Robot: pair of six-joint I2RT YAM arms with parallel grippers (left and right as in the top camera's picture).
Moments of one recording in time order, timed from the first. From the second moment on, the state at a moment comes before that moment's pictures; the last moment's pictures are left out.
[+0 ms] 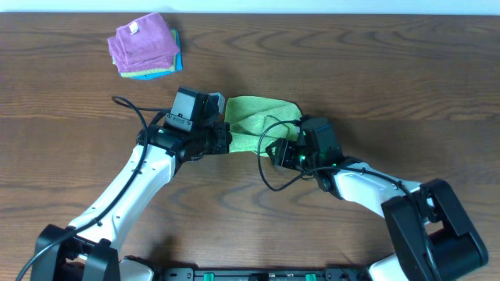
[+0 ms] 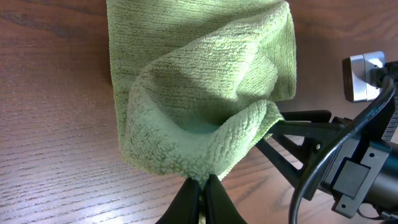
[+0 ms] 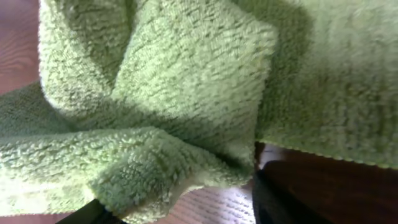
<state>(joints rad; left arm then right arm) -0.36 1.48 0.96 -0.51 0.37 -0.41 0.43 1.68 0.63 0.18 -0.33 0.72</state>
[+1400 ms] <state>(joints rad) -0.36 1.48 1.25 -0.64 0.27 -0.32 0.36 1.68 1.33 -0.70 0.09 0.20</state>
